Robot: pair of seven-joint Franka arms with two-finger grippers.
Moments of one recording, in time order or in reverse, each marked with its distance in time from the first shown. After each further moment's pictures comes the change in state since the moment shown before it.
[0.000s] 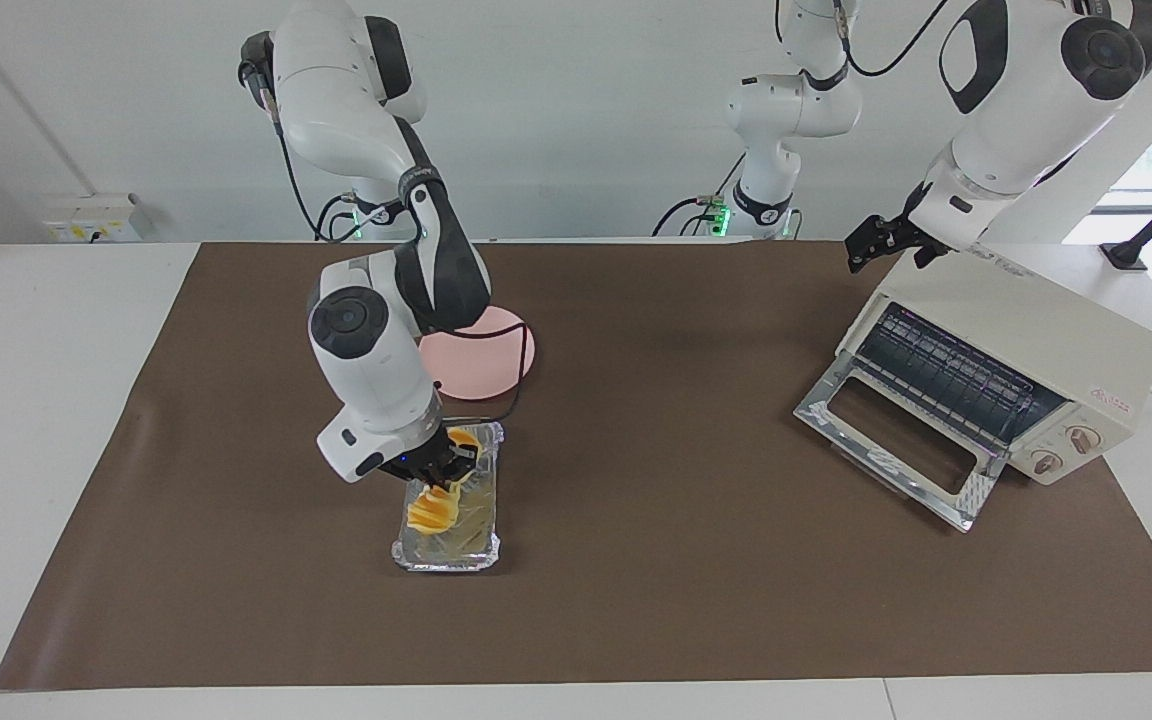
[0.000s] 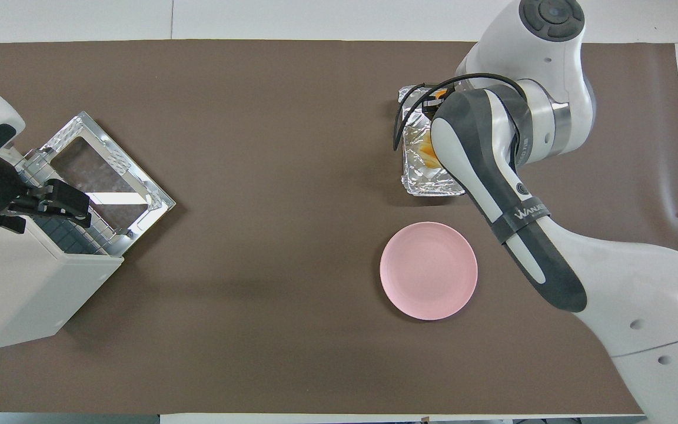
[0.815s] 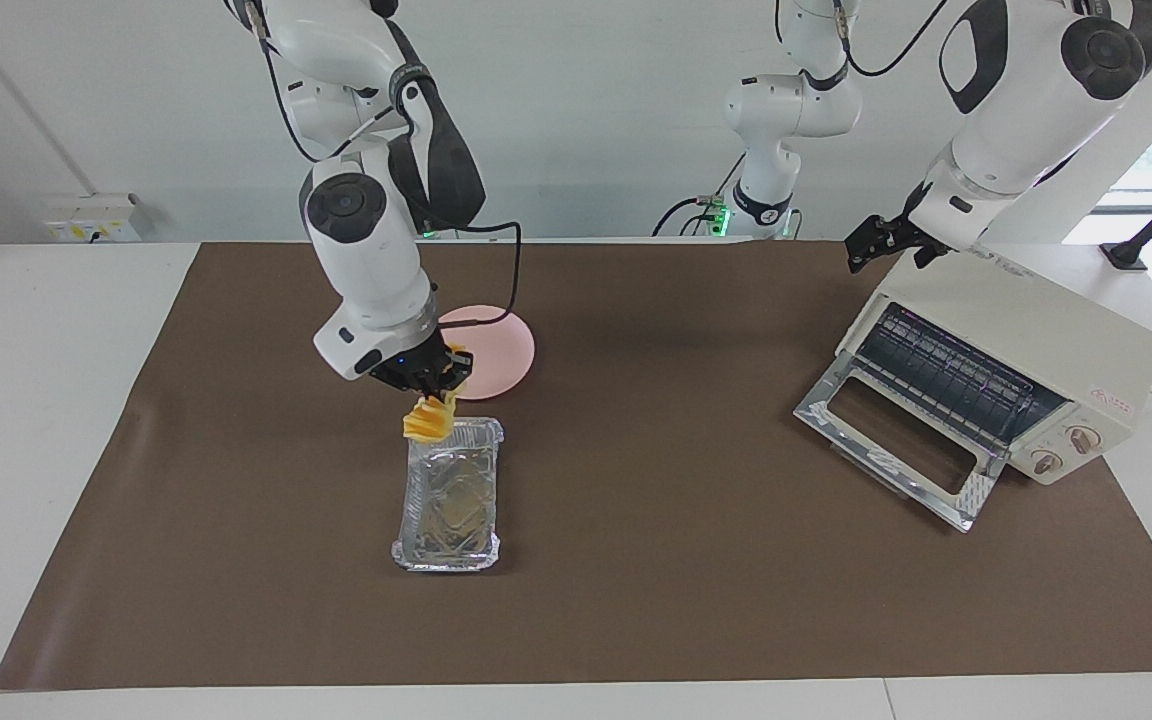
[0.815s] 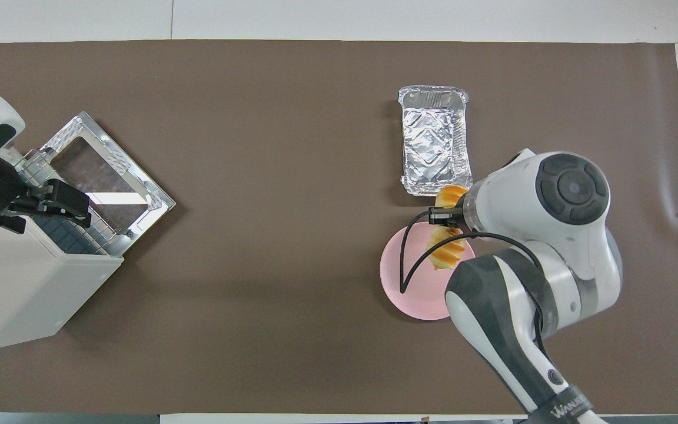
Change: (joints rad) left arm 0.000 0.000 0.000 0.000 0.000 0.000 0.000; right arm 0.076 -0.579 0.010 -0.888 0.001 0.342 0.048
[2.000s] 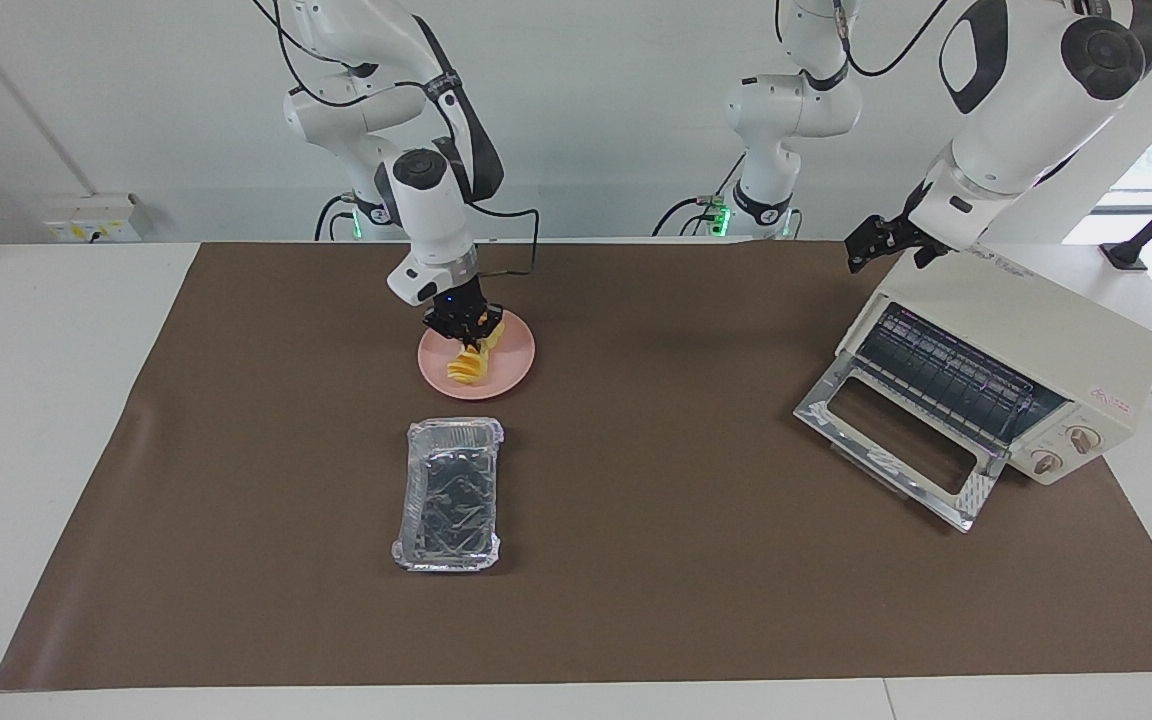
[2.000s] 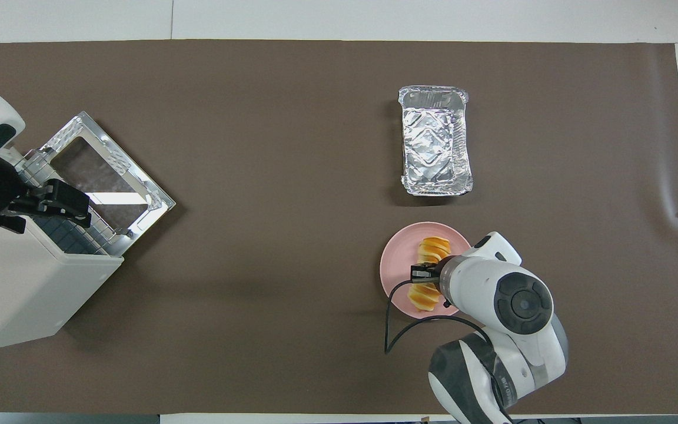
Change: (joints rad) left arm 0.000 0.000 0.000 0.000 0.000 0.000 0.000; right arm 0.102 -0.054 0.000 -0.348 0.000 0.371 0.110
